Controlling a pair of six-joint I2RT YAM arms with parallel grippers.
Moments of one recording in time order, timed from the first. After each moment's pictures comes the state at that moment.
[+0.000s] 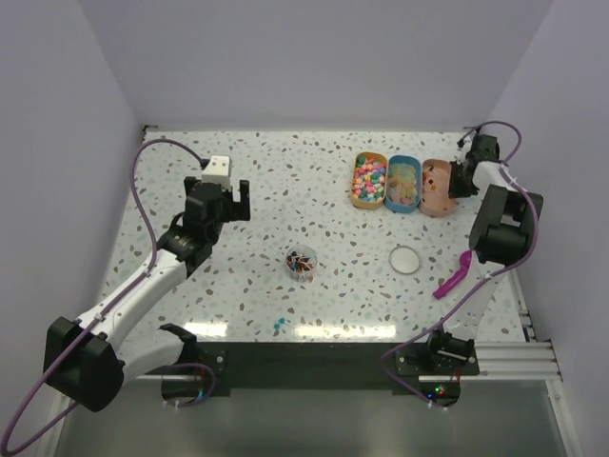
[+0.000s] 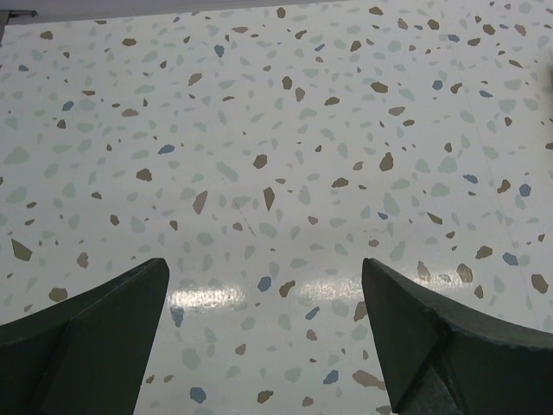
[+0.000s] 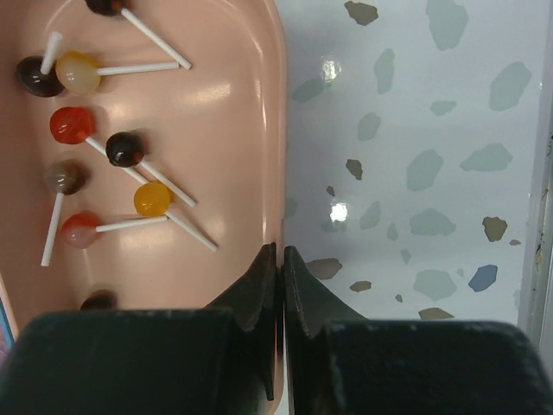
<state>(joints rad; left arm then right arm) -0.43 1.10 0.79 -0.07 -0.38 -0.13 -0.27 2.12 1.59 -0.47 -0.04 -0.09</state>
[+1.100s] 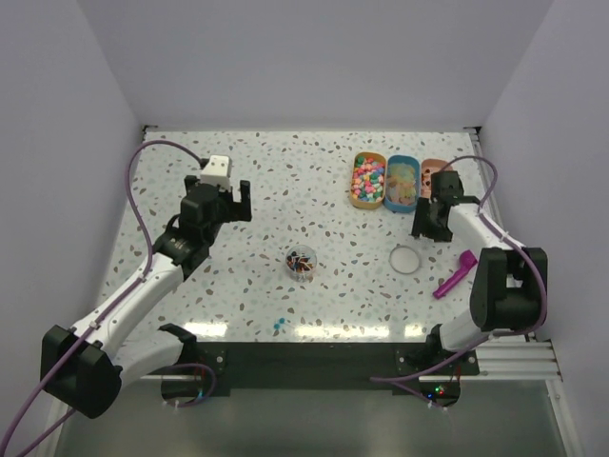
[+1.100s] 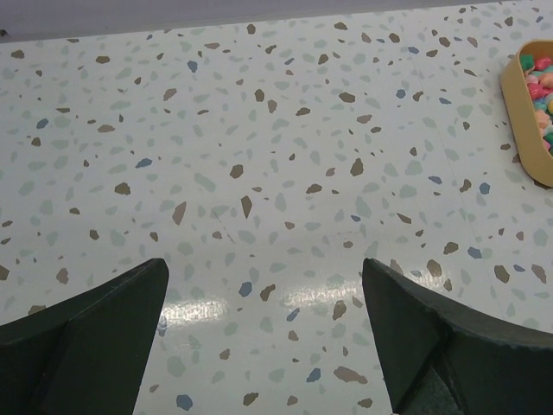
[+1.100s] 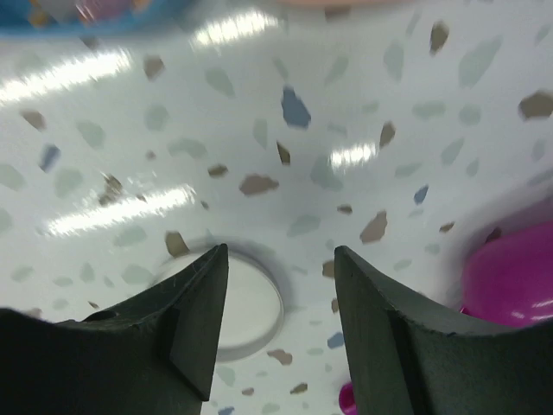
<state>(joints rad) -0.43 1.06 0.79 -0.07 -0.31 -0.13 0.01 1.54 1.01 -0.55 0.15 0.22</state>
